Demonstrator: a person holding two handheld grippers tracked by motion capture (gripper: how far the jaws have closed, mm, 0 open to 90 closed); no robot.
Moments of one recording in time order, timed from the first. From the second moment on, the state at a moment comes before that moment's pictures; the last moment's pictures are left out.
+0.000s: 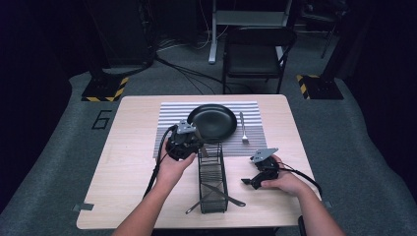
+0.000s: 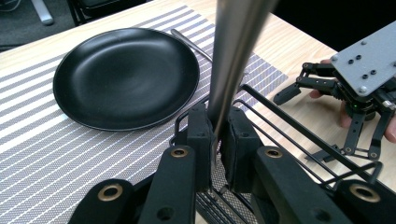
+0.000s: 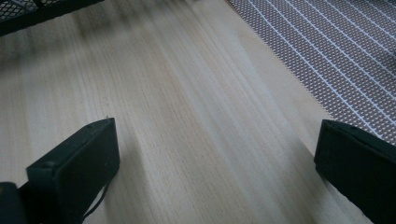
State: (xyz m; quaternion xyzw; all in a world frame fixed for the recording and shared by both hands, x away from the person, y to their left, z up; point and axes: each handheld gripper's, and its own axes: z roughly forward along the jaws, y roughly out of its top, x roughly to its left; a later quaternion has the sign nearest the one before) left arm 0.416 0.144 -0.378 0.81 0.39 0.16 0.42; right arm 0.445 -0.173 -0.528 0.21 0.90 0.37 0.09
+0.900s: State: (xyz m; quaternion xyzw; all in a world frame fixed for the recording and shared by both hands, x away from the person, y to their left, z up) left arm 0.401 0.170 -0.326 0.79 0.38 0.15 0.45; right arm 0.445 -0.173 -0.528 0.21 0.90 0.37 0.09
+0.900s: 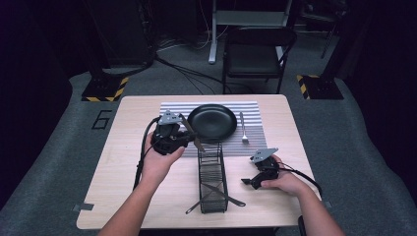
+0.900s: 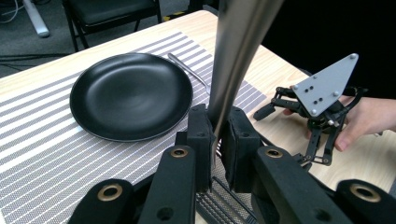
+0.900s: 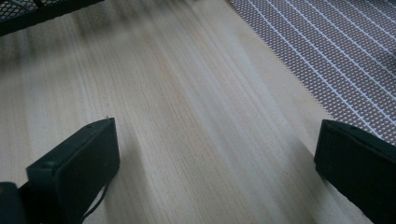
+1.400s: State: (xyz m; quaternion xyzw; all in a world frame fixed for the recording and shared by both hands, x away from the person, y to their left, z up) left arm 0.392 0.184 -0.294 0.79 0.38 0.17 0.45; right arm 0.445 -0.173 -0.528 0.21 0.90 0.37 0.09
